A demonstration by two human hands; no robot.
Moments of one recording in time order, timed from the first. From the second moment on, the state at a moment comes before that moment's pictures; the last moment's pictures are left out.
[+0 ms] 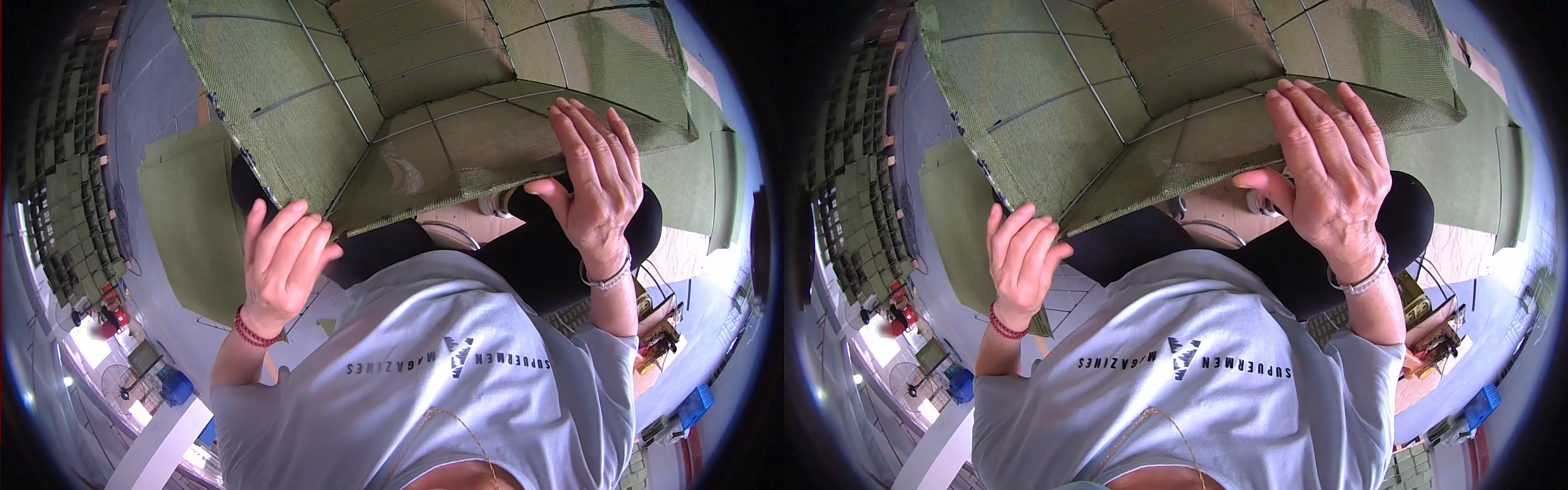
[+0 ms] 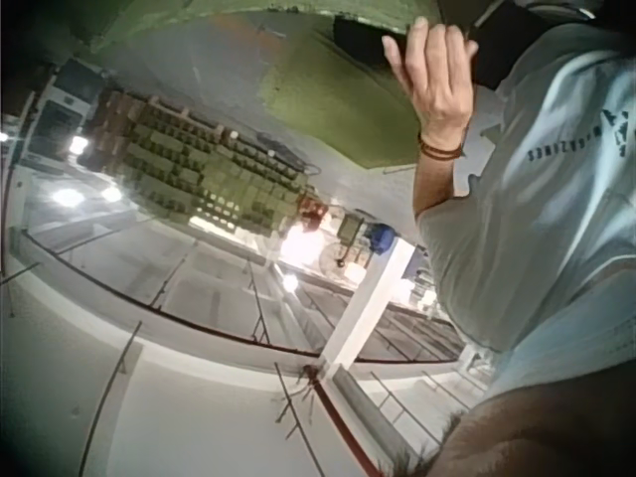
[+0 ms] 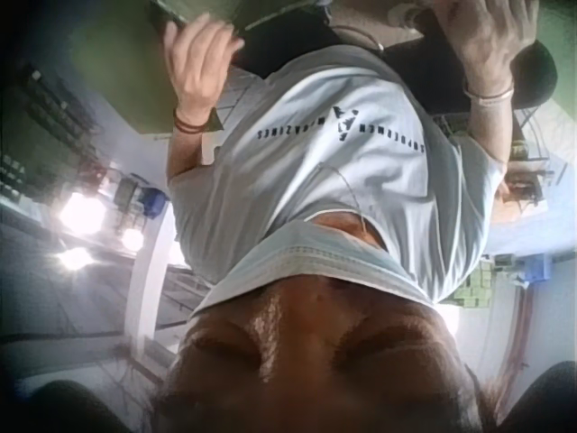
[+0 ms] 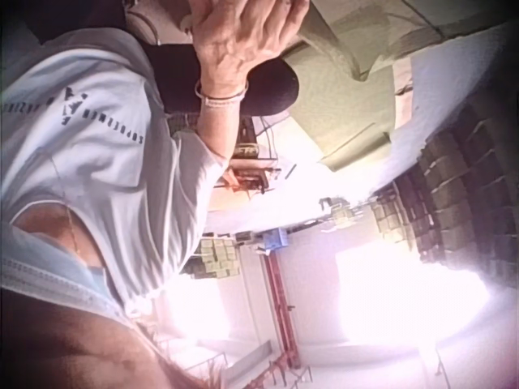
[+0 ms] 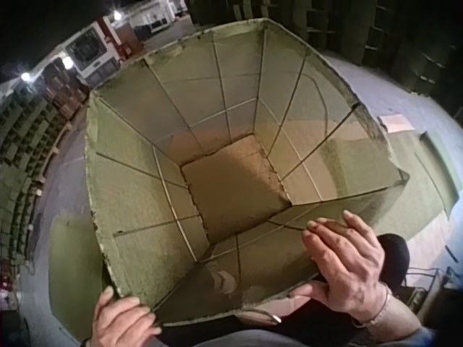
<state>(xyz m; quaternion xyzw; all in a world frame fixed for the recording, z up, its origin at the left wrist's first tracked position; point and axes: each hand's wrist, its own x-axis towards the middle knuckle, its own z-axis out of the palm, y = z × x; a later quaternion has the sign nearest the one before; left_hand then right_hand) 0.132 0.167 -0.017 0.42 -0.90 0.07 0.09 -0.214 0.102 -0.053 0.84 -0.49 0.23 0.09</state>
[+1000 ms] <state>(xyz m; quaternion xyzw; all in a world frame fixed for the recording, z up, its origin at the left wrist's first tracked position) 0.127 0.187 -0.026 0.43 -0.88 -0.06 0.19 -0.223 0.136 -0.060 0.84 -0.51 0.17 0.07</state>
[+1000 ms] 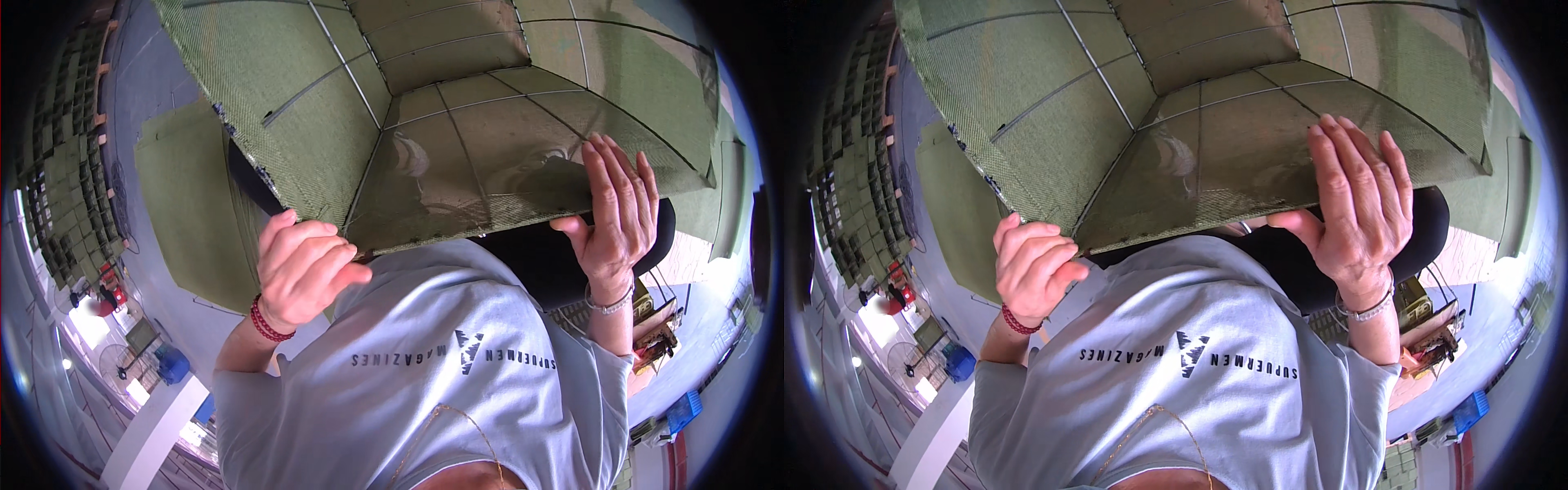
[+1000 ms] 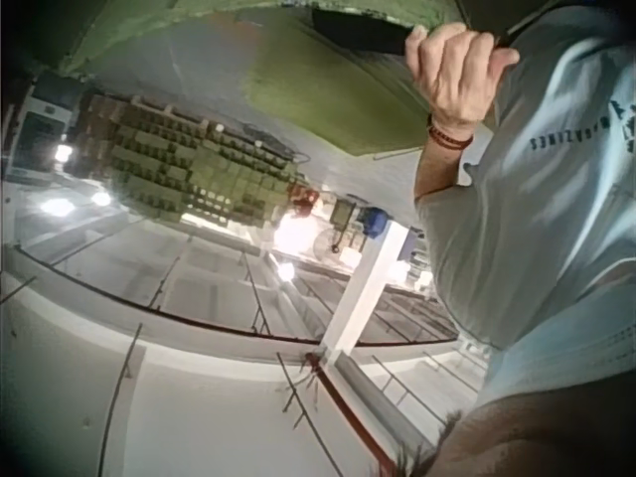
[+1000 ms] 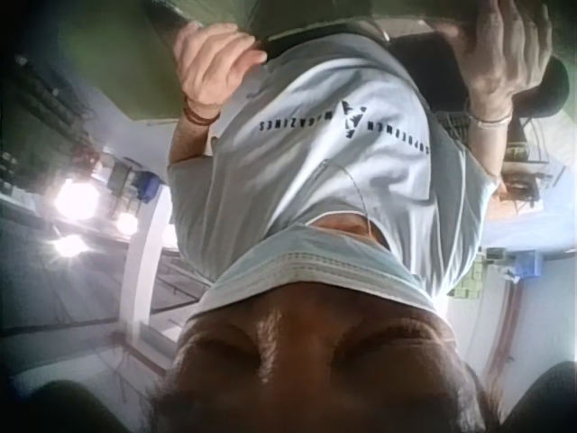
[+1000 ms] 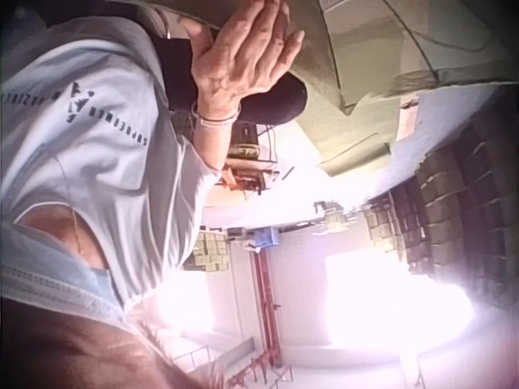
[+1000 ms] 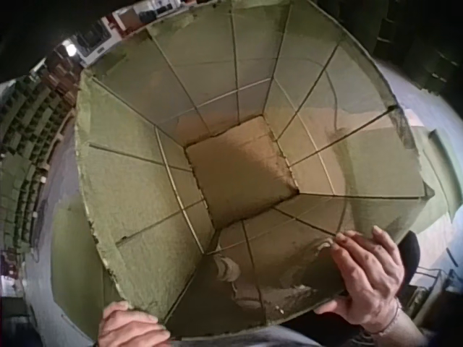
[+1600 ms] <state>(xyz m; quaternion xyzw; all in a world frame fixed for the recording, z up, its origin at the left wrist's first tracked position) 0.147 0.217 -0.055 0.41 -0.87 0.06 0.26 -0.229 0.150 -0.069 0.84 -0.52 0.16 0.08</state>
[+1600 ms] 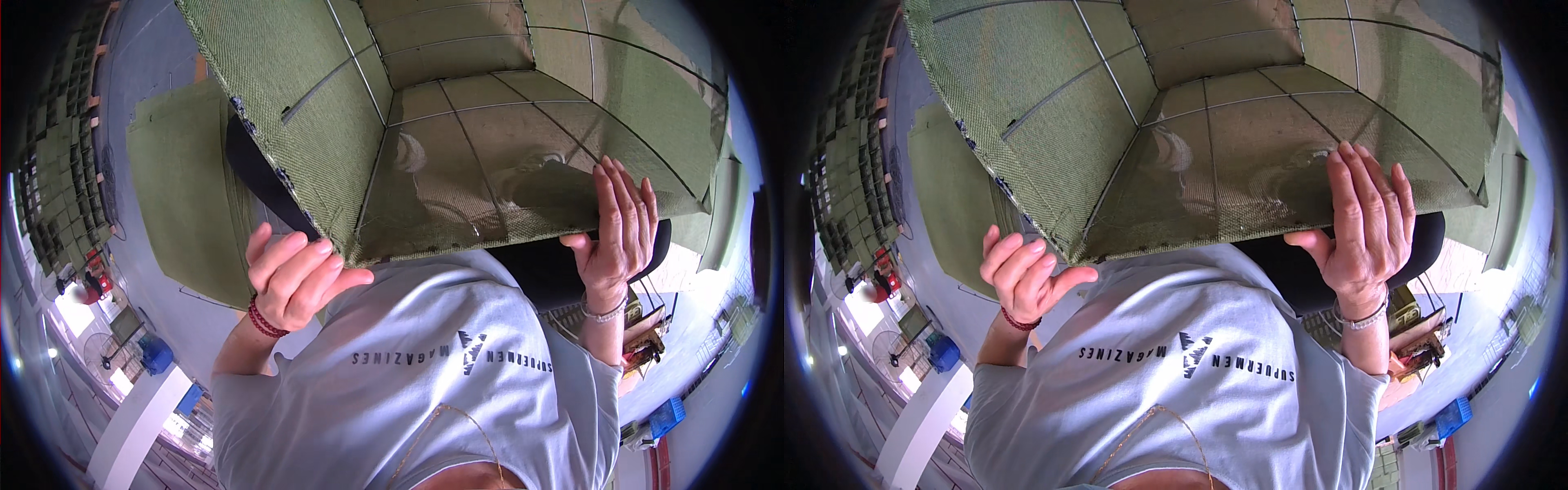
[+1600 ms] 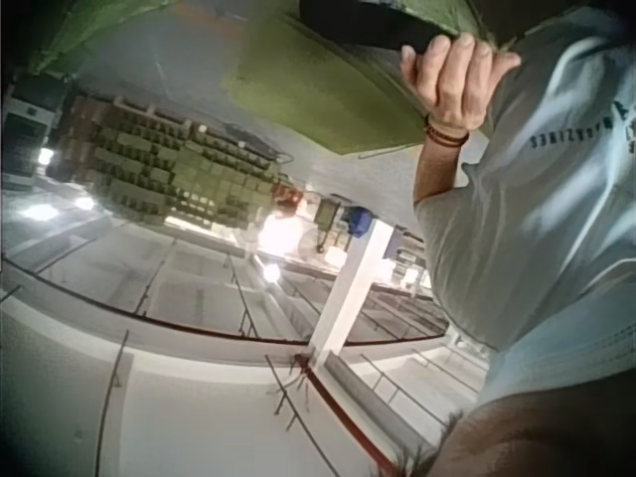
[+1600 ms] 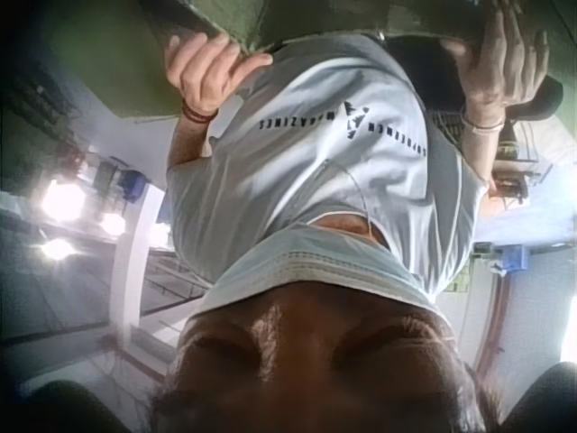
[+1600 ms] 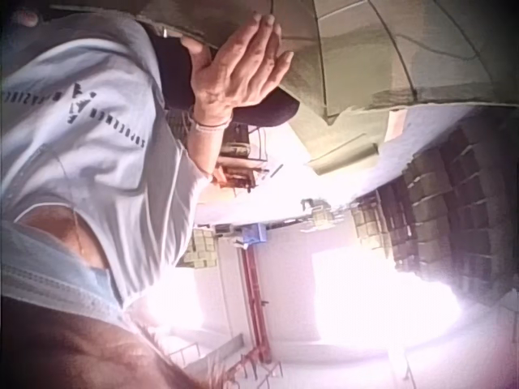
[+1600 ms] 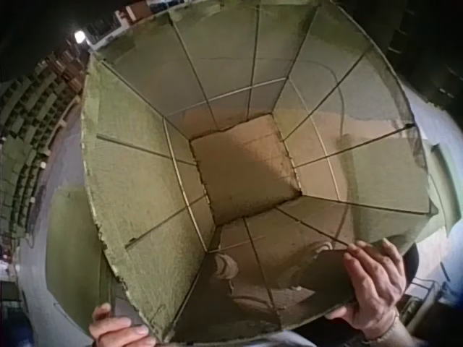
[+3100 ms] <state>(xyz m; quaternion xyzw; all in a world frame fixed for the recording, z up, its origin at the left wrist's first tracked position) 0.019 -0.029 -0.033 0.36 -0.85 0.12 0.36 -0.204 -0.040 -0.010 0.85 -0.42 0.31 0.07</state>
